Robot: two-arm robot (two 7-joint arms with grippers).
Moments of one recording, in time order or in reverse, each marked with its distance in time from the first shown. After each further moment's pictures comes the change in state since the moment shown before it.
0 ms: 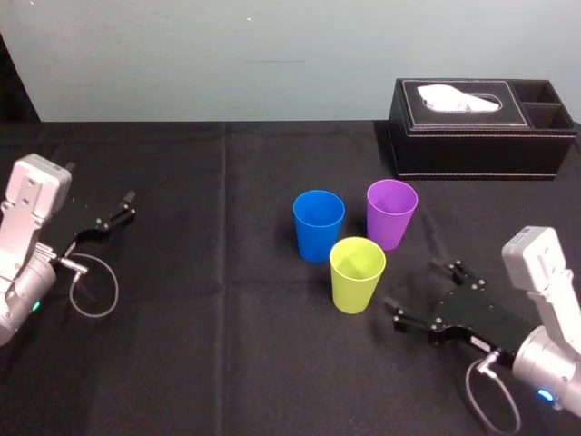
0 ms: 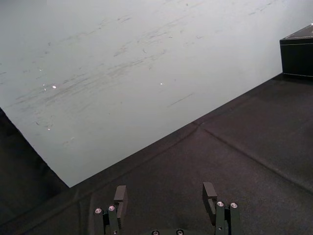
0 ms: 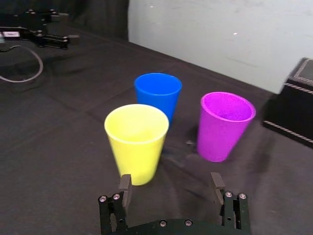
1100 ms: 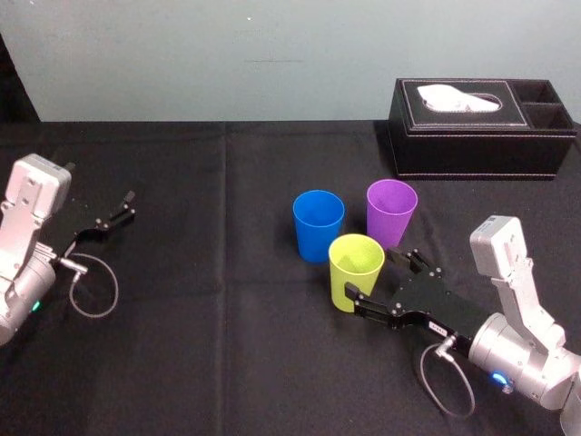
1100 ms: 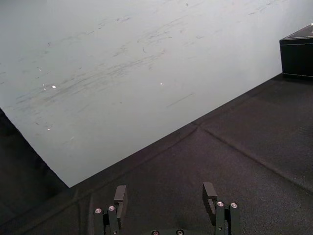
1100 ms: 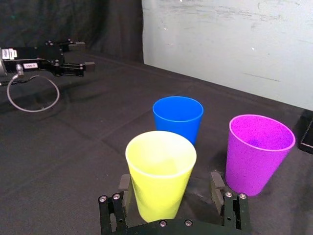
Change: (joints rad) left arm 0.000 0.000 0.000 0.000 0.000 0.000 0.000; right arm 0.083 -0.169 0.000 0.129 -0.030 -0.048 0.115
